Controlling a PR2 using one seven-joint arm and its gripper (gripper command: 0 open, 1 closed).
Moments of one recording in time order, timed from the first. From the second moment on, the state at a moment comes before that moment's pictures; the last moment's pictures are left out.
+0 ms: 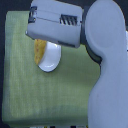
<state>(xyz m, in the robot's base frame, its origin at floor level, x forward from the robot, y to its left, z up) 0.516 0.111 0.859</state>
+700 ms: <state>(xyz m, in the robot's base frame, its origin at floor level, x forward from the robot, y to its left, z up) 0.538 0.037 0.956</state>
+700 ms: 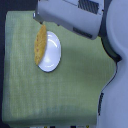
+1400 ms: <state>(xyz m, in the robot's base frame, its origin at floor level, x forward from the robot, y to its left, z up) 0.528 -0.146 0.957</state>
